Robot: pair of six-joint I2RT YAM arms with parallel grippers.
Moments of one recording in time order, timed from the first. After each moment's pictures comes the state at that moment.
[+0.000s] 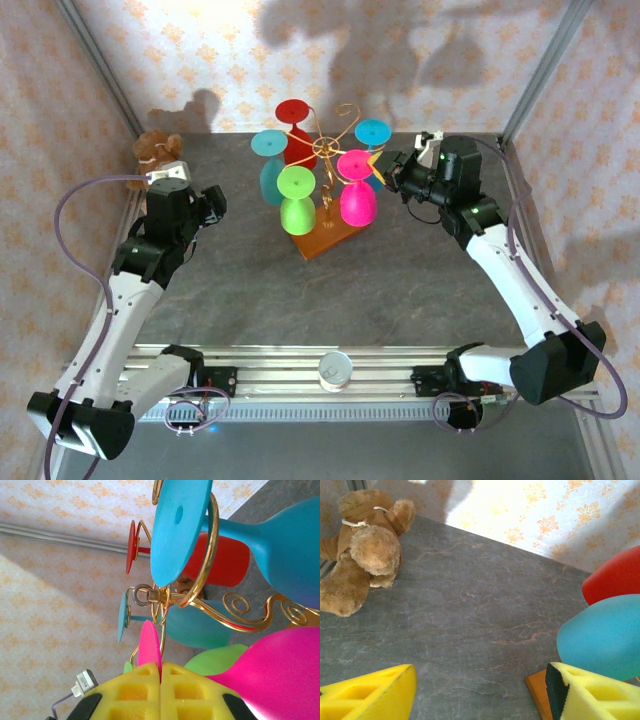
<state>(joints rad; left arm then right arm) -0.17 0.97 1.06 -0.60 -0.23 -0.44 0.32 1.25 1.23 -0.22 -0.53 1.18</state>
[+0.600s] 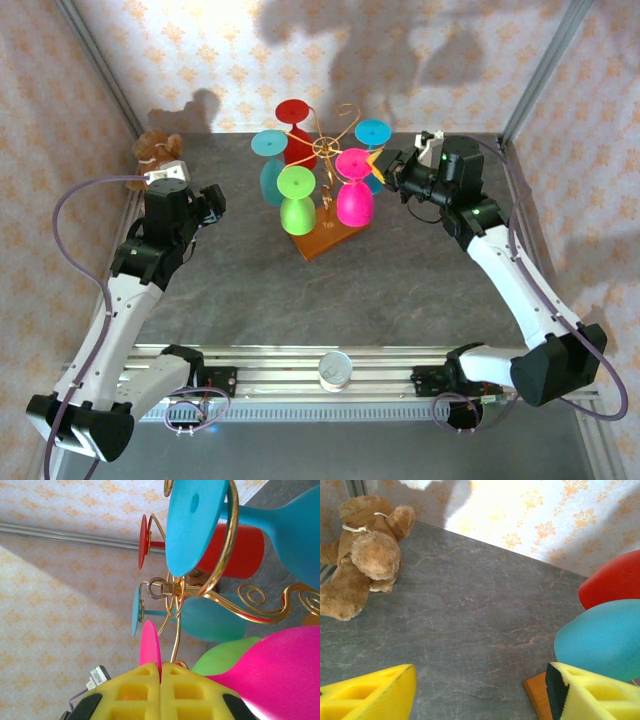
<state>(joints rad) -0.17 0.96 1.05 -0.59 -0.24 -0.44 0.32 1.23 1.22 -0.20 -0.57 1.24</state>
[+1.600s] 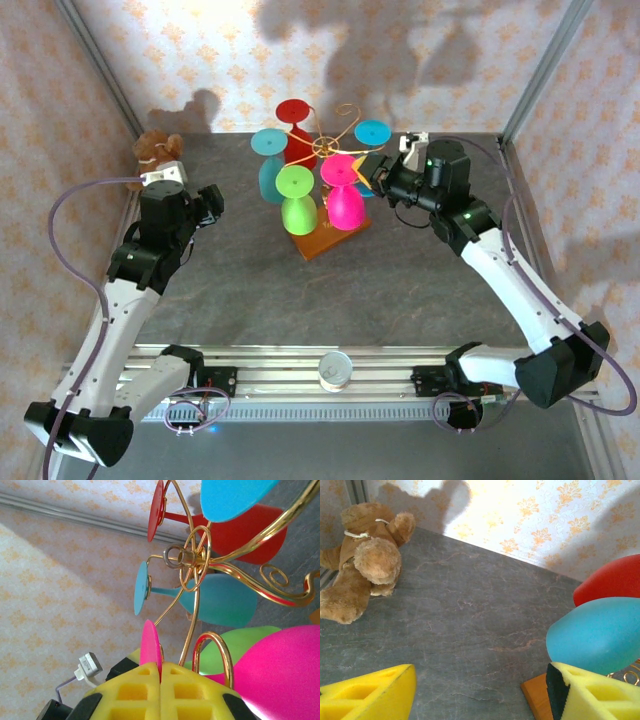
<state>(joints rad) -0.17 0.93 1.05 -0.59 -0.24 -0.44 0.44 1.24 1.25 -0.23 -0.47 1.18</state>
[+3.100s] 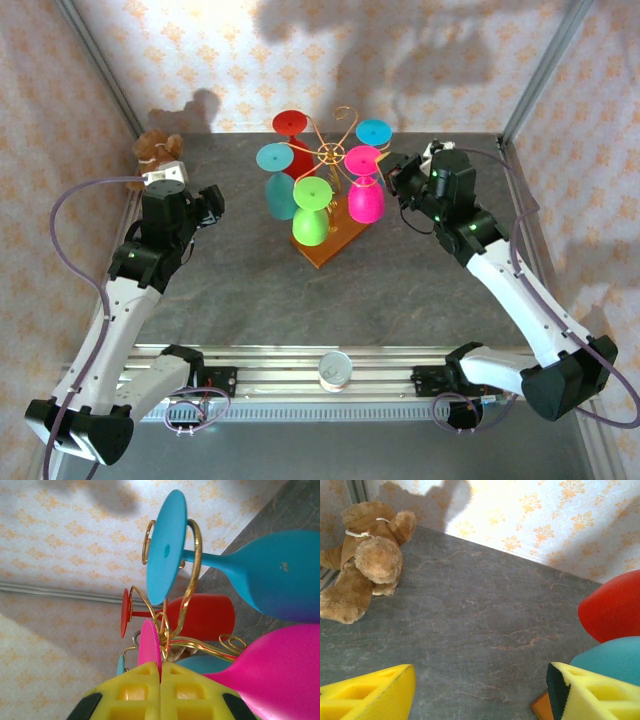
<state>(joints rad) -0.17 0.94 1.05 -0.59 -0.24 -0.42 0.44 1.16 1.18 -0.23 -0.14 1.27</state>
